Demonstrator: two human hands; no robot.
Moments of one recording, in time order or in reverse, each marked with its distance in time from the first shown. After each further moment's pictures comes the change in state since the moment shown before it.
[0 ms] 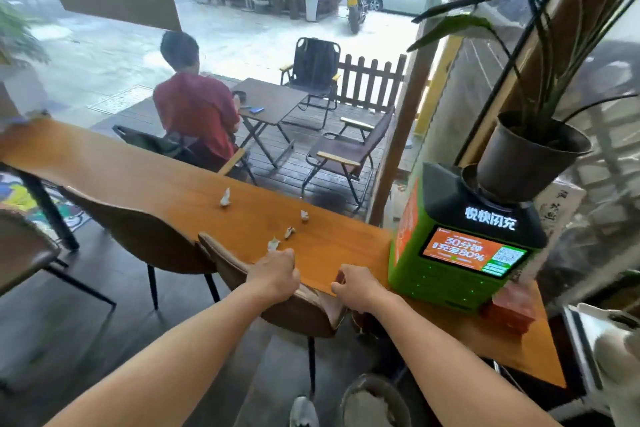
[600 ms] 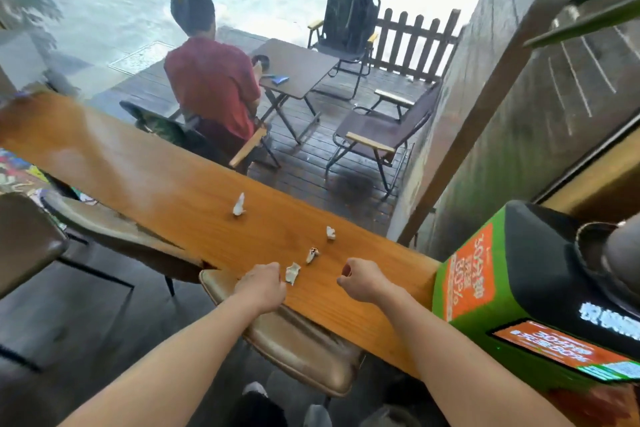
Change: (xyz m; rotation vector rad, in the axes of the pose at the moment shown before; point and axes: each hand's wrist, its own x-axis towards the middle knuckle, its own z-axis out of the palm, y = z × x) left_hand 0.155 -0.090 -0.009 -0.004 -0.240 -0.255; right_hand 0.196 -0.040 -0.032 -0.018 -0.170 0.013
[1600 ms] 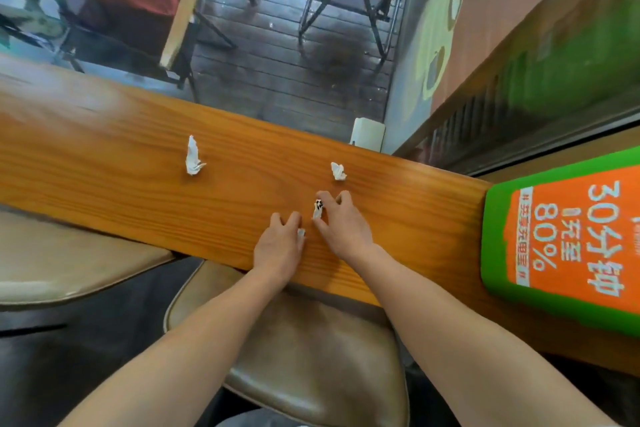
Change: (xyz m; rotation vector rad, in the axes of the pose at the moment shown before) left_hand 0.158 -0.021 0.083 0.052 0.007 0.100; right_hand 0.162 -0.016 0.090 0.087 0.201 0.081
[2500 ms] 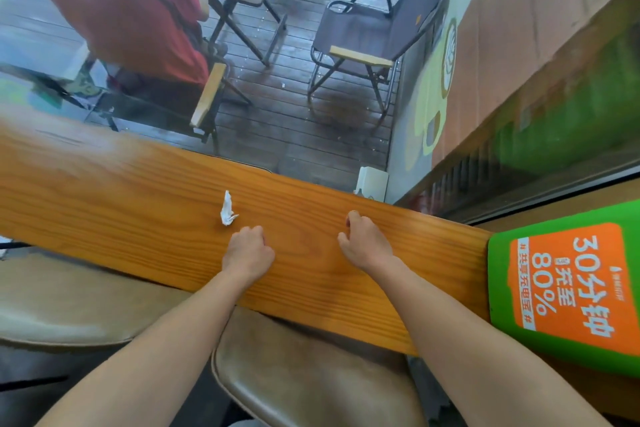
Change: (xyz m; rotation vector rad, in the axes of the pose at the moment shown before) left_hand 0.043 -0.059 -0.120 -0.063 0.001 -0.119; right_hand 0.025 -0.038 -0.062 0.030 0.002 0.094
